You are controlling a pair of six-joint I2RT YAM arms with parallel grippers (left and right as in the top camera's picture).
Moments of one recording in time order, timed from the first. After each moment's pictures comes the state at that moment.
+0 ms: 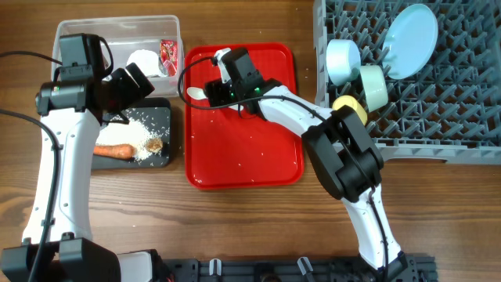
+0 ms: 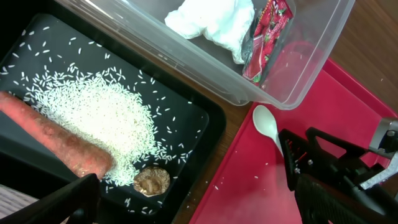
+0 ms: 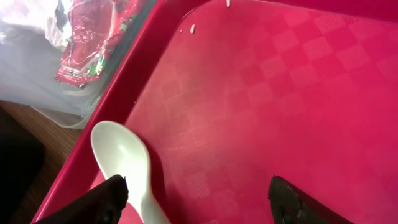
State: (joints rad) left arm 0.11 1.51 1.37 -0.94 0.03 -0.51; right arm 0.61 2.34 1.64 -0.11 -0.18 0.25
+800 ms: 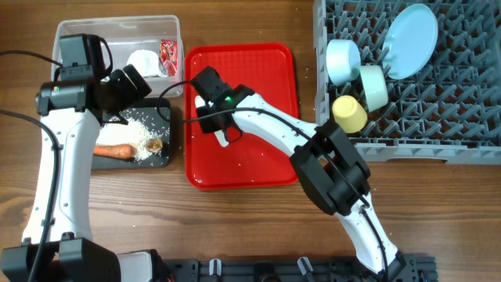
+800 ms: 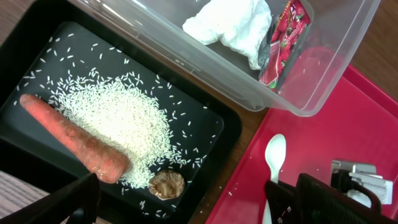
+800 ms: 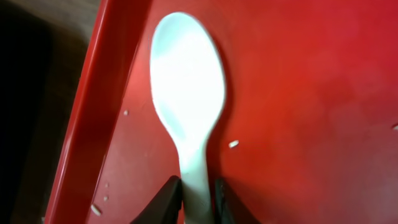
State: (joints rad) left arm 0.11 1.51 1.37 -0.95 -0.03 -0.51; right arm 0.78 2.32 1.77 -0.61 -0.05 0.41
